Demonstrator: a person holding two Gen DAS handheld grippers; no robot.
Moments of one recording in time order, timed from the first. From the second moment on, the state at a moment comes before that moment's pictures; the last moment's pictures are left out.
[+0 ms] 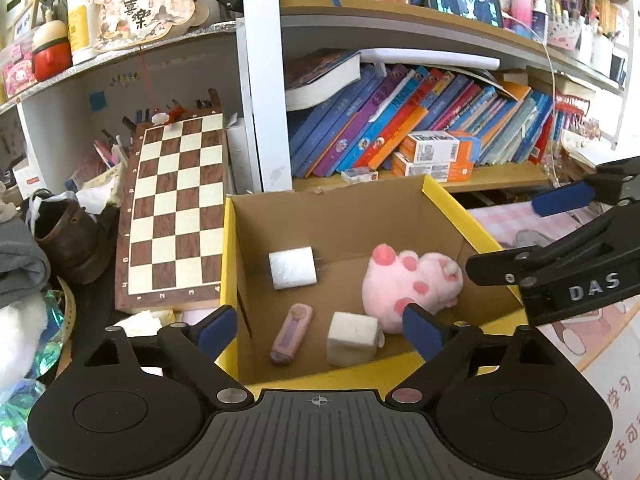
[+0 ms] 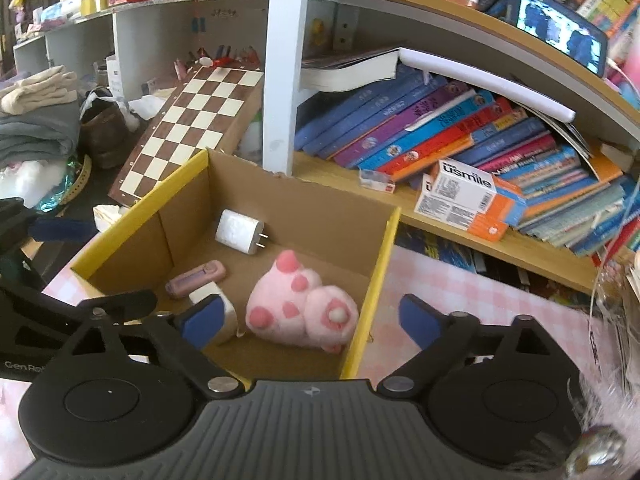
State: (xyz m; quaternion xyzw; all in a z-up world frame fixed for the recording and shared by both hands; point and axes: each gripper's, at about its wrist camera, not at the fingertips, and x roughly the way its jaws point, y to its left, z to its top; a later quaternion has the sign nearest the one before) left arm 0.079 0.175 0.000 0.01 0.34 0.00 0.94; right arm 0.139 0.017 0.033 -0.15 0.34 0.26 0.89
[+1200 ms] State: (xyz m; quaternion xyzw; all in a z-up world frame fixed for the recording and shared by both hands) left arm 0.041 0.138 -0.004 0.00 0.36 0.00 0.93; right arm 0.095 -0.045 0.019 -0.12 0.36 0.21 0.90
